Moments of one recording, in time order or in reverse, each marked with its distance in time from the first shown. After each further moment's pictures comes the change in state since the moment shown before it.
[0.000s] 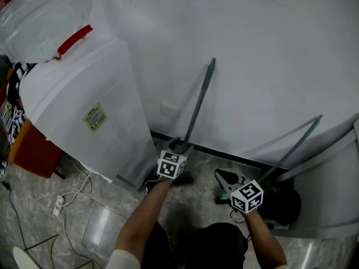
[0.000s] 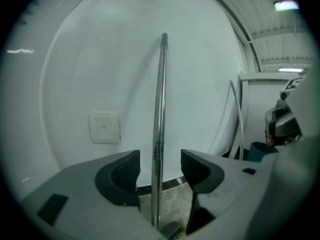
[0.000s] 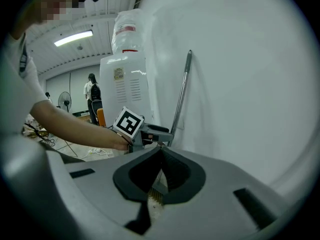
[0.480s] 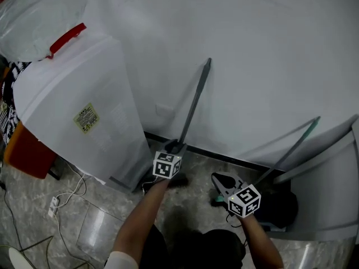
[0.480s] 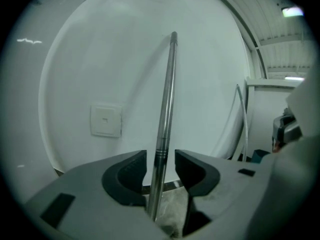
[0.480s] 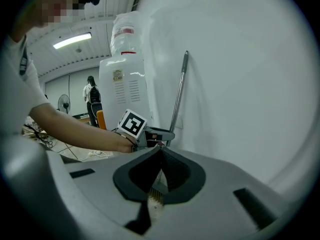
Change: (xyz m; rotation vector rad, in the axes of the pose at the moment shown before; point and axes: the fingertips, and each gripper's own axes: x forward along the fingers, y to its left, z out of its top) left arm 0.013 0.008 -0.004 -0.086 -0.022 0.023; right arm -0.004 -0.002 -0.005 0.023 -0.021 0.000
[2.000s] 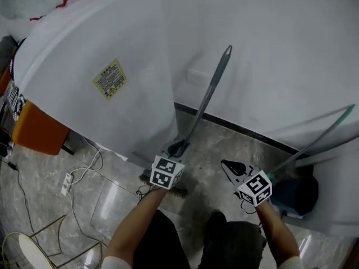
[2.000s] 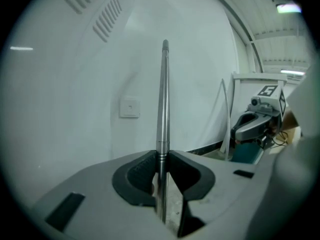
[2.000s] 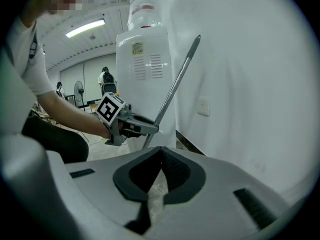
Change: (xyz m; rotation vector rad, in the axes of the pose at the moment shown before) left arm -0.128 0.025 -0.083 0.048 0.065 -0.014; right arm 0.065 0.073 -0.054 -0.123 0.126 0.142
